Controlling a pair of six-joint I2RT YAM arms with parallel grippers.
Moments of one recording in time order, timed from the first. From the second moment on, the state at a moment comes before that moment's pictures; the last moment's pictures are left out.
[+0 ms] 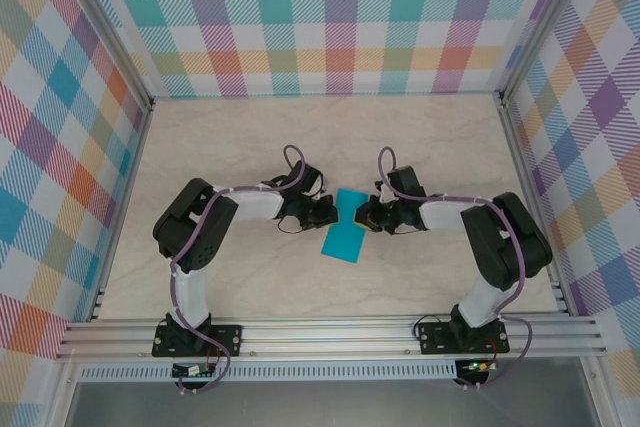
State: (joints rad) left arm -0.63 1.94 1.08 -0.15 0.46 -0.78; right arm 0.42 1.69 0.73 0.00 -0.62 0.81
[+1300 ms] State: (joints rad) left arm -0.63 1.94 1.08 -0.16 0.45 -0.78; right arm 0.32 1.81 0.85 -0.05 -0.64 0.77
